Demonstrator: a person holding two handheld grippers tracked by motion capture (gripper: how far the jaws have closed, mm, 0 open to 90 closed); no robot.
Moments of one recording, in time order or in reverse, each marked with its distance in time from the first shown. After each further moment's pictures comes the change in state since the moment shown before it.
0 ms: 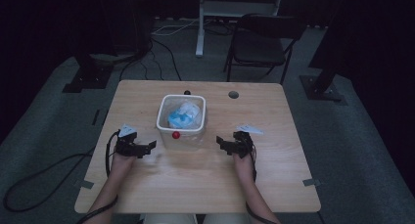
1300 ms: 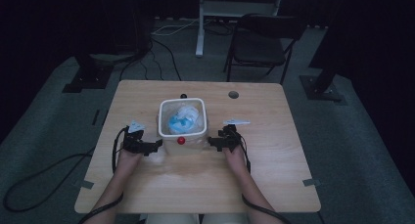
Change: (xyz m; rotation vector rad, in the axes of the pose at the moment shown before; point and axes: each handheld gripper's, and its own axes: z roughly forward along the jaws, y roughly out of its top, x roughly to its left) left arm -0.026 0.013 0.003 0.051 -0.002 0.041; right arm 0.013 0.015 0.034 0.132 0.177 -0.042
